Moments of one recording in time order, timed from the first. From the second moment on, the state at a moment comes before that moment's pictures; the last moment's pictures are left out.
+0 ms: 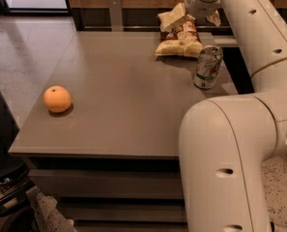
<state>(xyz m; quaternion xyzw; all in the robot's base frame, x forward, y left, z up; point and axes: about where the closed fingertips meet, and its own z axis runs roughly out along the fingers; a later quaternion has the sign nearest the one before) 0.803 -0.171 0.919 -0.09 0.96 0.03 0.26</state>
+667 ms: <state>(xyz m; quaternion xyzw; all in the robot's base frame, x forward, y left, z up) 0.839 -0.187 0.925 -0.10 0.94 0.04 0.33</state>
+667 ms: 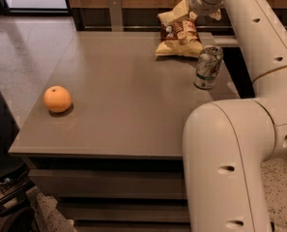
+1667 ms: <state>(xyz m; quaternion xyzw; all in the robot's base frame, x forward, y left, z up) 0.836 -0.173 0.880 -0.13 0.96 -0.02 0.26</state>
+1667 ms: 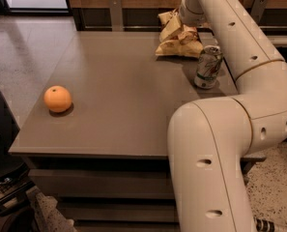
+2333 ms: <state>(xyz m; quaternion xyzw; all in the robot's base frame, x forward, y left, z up) 0.844 -0.172 0.854 -0.14 0.96 -0.03 0.24</state>
